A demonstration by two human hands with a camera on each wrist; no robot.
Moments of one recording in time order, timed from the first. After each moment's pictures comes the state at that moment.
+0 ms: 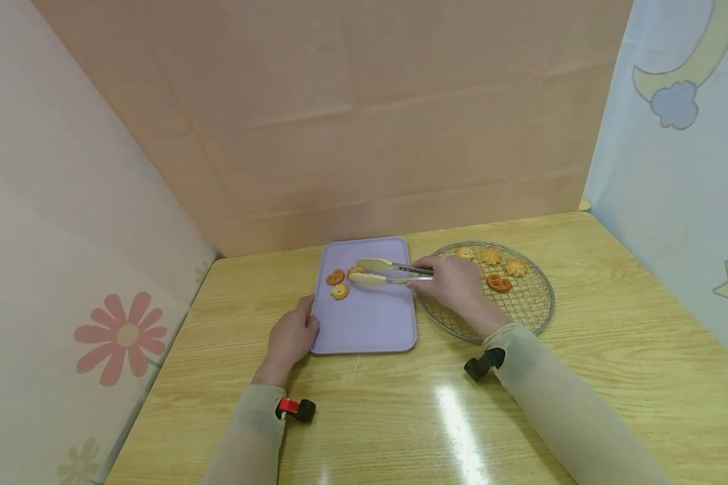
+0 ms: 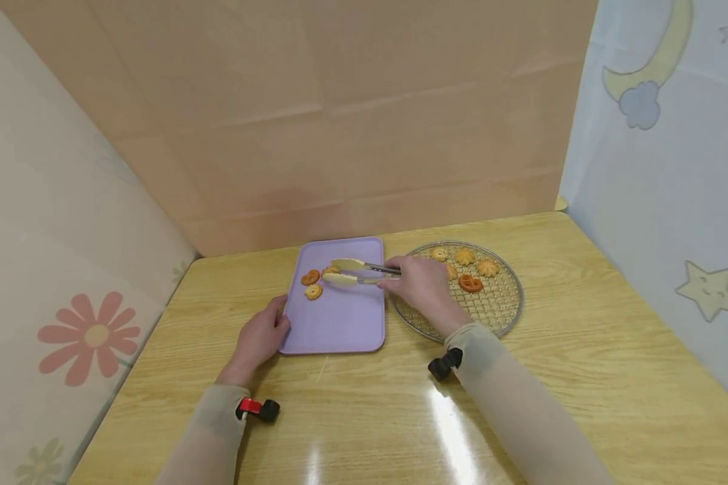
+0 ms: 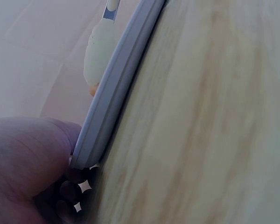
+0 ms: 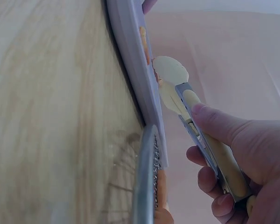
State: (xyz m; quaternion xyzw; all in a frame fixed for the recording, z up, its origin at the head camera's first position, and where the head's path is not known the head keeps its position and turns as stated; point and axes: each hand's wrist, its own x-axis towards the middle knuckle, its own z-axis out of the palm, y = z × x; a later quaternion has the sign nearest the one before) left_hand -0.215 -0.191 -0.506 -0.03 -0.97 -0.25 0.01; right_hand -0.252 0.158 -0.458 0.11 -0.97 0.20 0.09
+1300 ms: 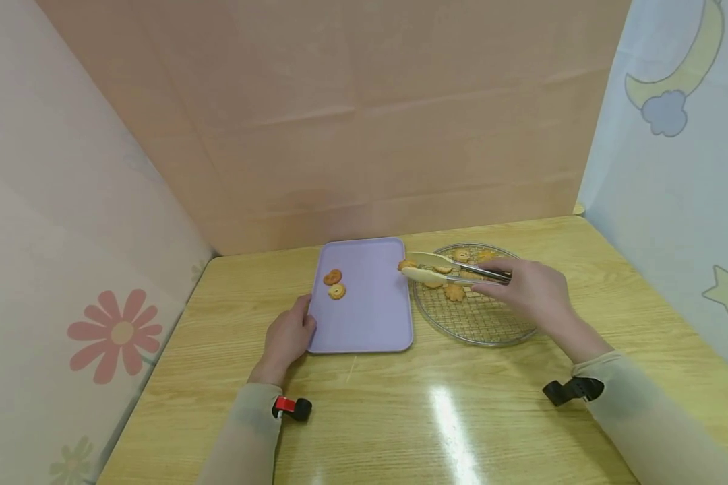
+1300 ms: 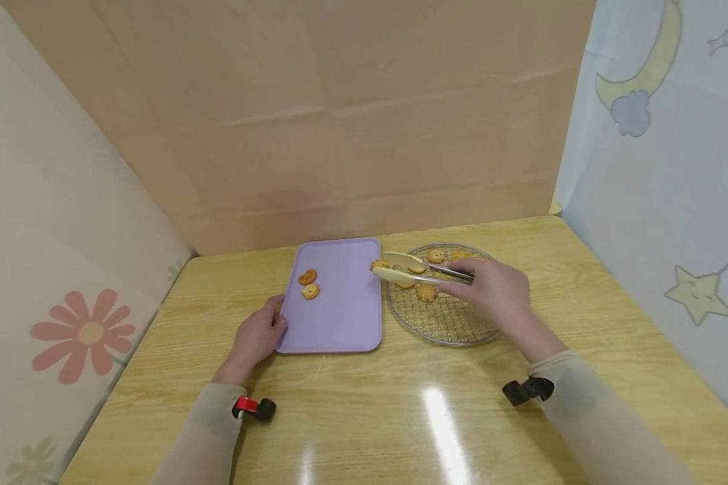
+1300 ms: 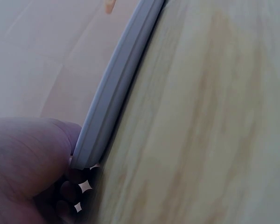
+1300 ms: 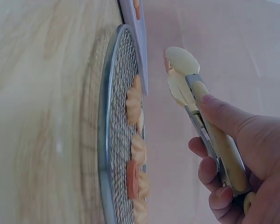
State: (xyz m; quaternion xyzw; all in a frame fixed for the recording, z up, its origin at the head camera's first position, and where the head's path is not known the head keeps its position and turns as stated) left_hand -0.221 -0.185 -0.507 -0.04 -0.97 -0.25 0.00; right_hand -0.186 0.269 -0.424 0.06 -0.97 0.21 0.11
